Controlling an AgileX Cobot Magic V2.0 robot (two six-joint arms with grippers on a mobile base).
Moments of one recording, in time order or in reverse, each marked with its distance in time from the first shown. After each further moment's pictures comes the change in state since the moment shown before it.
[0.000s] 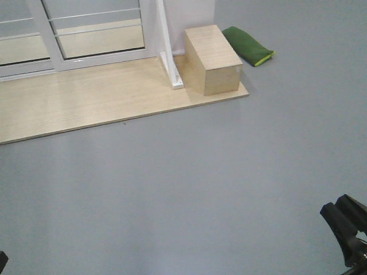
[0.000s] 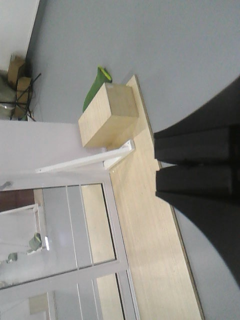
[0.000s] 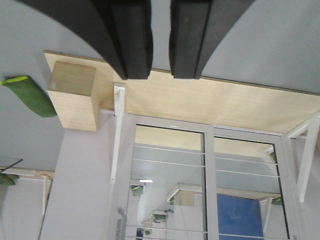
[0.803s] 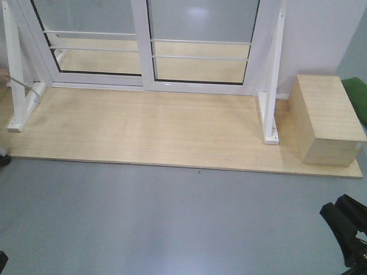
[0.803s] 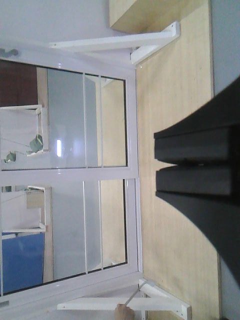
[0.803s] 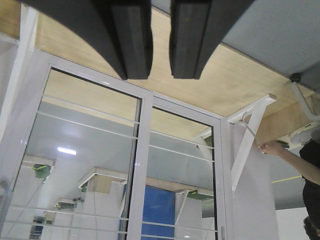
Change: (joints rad) left arm 0.000 0.000 0.000 0.000 0.000 0.000; right arm 0.000 0.000 0.000 0.000 0.000 0.000
